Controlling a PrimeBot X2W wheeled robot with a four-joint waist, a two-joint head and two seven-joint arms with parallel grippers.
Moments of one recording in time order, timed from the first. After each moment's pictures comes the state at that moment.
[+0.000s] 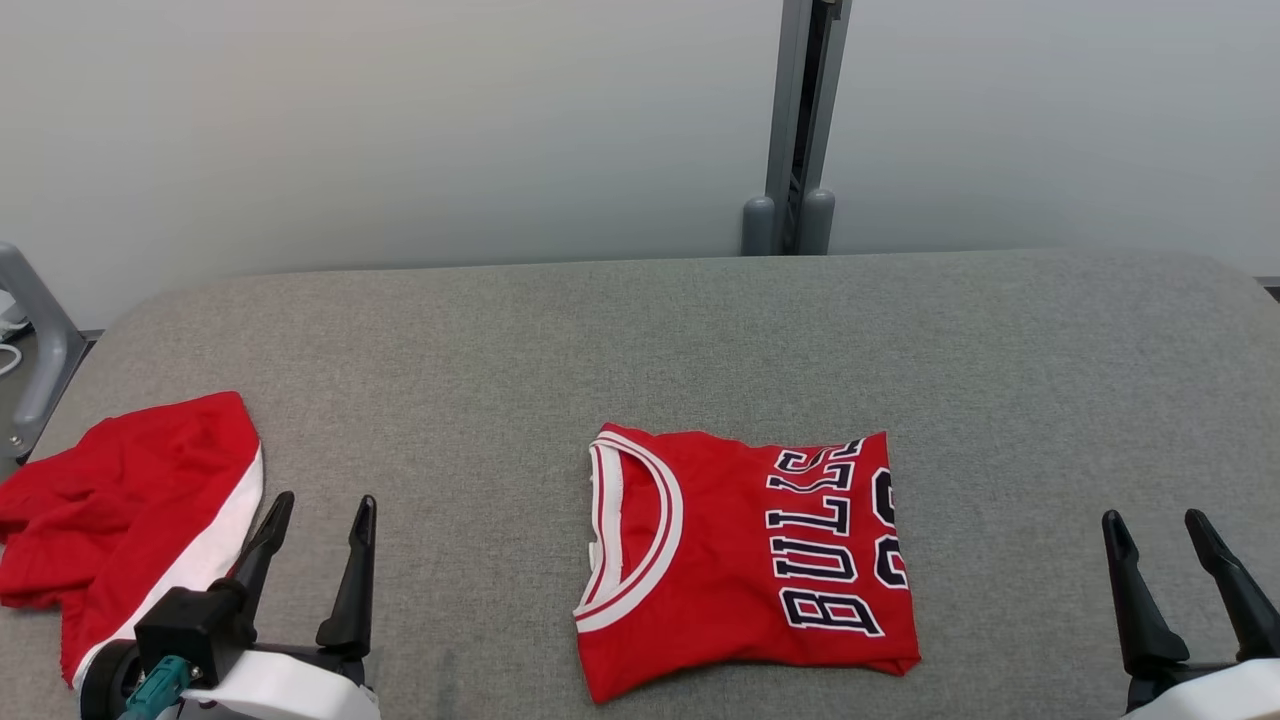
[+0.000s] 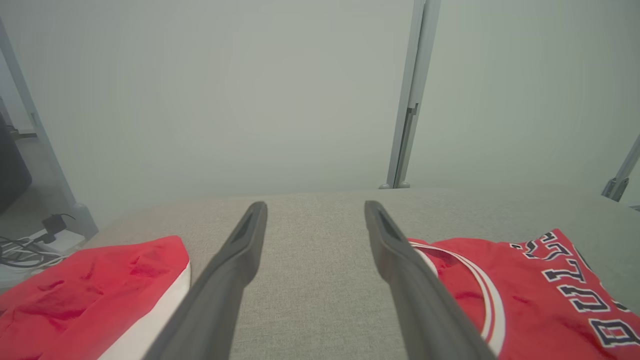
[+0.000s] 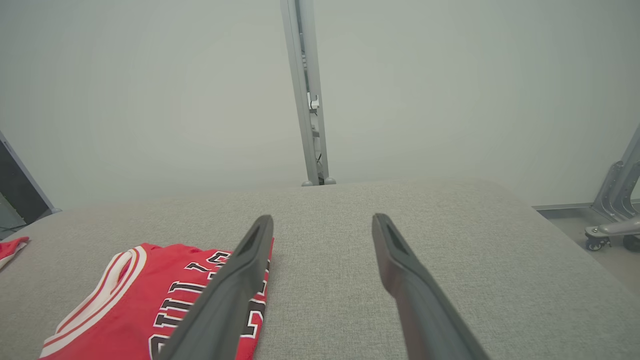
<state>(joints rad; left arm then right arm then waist) 0.04 0.24 -0.16 0.07 -0.35 0.03 -0.15 0.16 -0.10 -0.12 -0.12 0.27 0.13 0.04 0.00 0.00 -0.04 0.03</state>
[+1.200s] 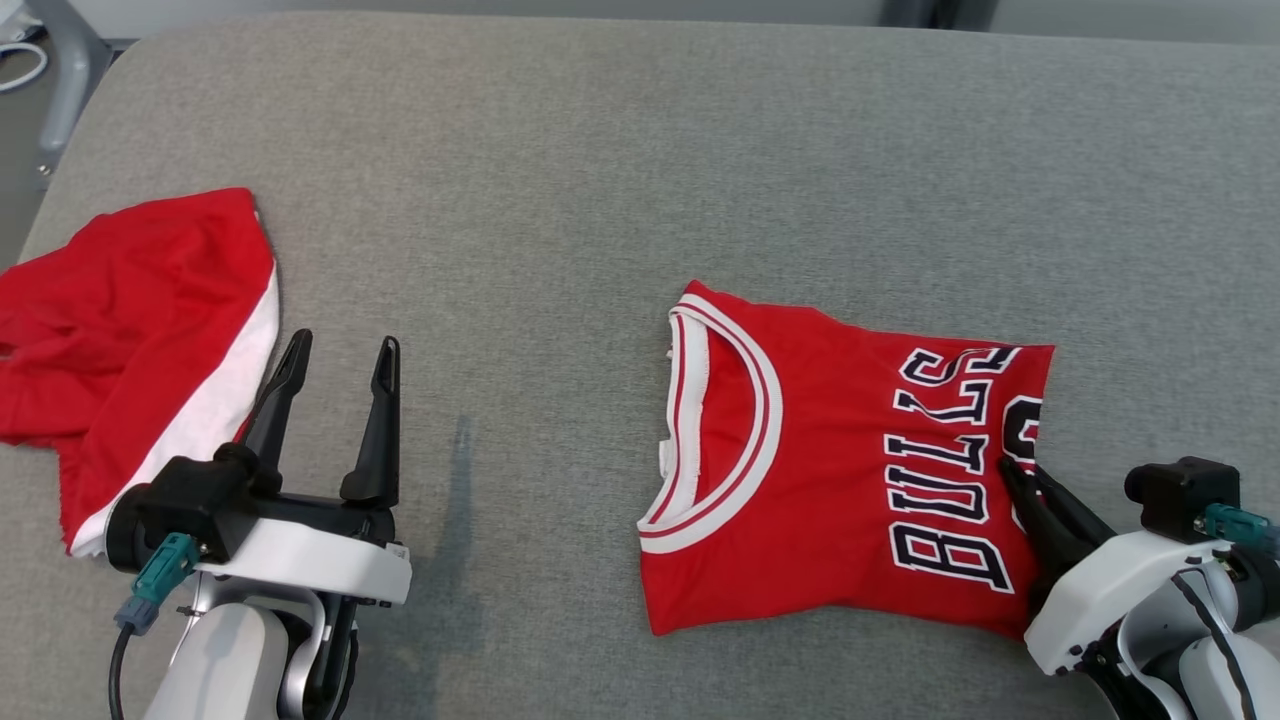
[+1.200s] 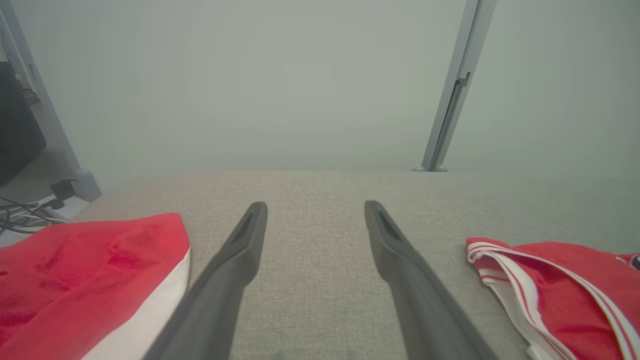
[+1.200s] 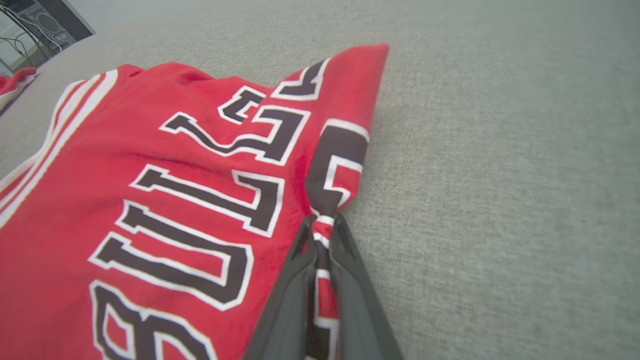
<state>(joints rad) -0.21 0.19 -0.19 0.15 -0.35 0.00 -0.25 -0.16 -0.23 0.15 0.24 0.42 0.13 0.09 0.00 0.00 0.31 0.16</state>
